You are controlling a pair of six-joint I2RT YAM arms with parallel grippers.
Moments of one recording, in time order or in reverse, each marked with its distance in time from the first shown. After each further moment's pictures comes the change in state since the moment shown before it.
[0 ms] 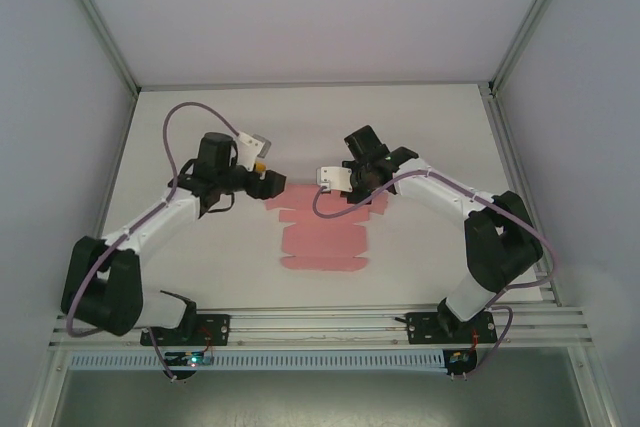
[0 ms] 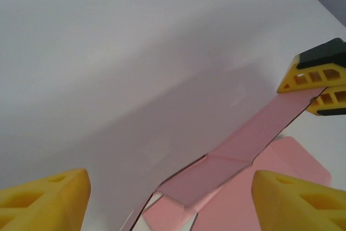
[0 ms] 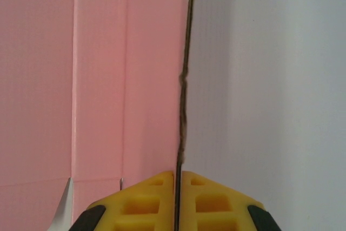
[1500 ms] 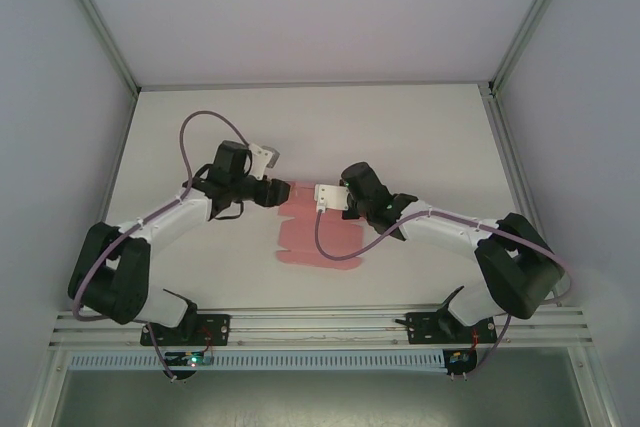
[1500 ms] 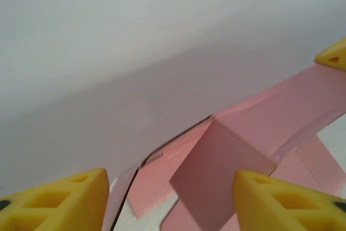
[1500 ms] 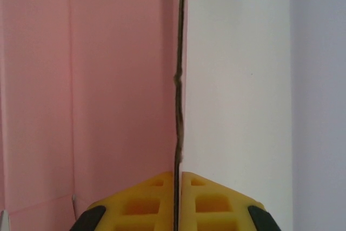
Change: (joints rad) left arm -0.074 0.040 -0.055 -0.006 -0.135 -0.109; right arm 0.151 -0.165 -0.388 0.569 0.372 0.058
